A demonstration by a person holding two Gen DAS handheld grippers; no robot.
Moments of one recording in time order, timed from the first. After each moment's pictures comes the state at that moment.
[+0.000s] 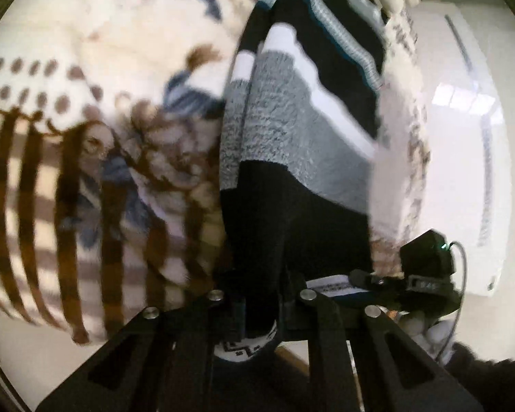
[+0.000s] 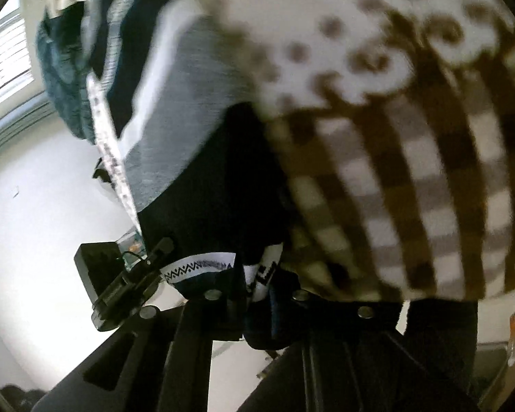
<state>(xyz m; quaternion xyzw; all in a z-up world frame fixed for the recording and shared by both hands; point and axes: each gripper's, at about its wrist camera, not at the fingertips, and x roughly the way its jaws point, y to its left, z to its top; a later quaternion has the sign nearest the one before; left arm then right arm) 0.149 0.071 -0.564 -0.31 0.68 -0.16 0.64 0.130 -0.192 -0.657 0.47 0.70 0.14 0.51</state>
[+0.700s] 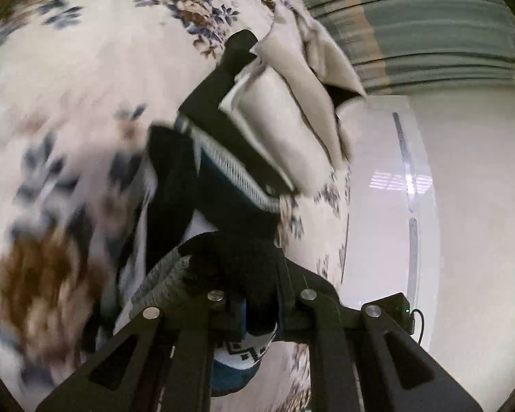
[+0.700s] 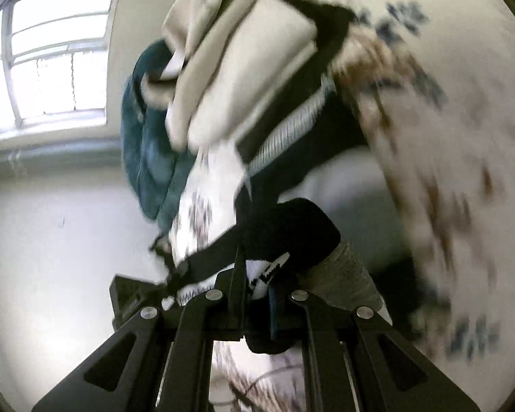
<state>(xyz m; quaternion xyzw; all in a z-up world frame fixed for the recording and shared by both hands) 0.518 0.060 -0.507 -0.43 0.54 -0.19 0.70 0.489 -0.259 -0.539 0.50 0.53 0.15 0.67</state>
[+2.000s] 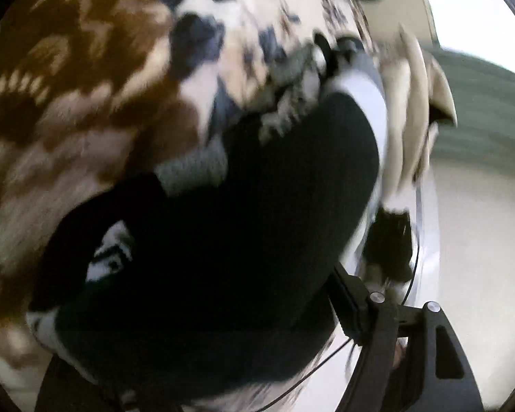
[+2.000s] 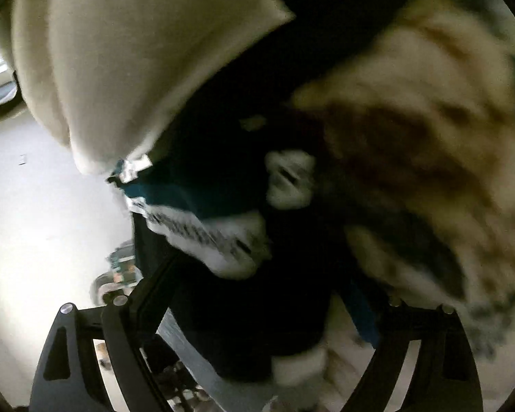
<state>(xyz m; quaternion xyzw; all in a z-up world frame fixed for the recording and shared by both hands) 0.397 0.038 -0.644 -0.58 0.48 -0.08 0.66 0.645 -0.262 -0.677 0.37 0.68 0.26 0.58</state>
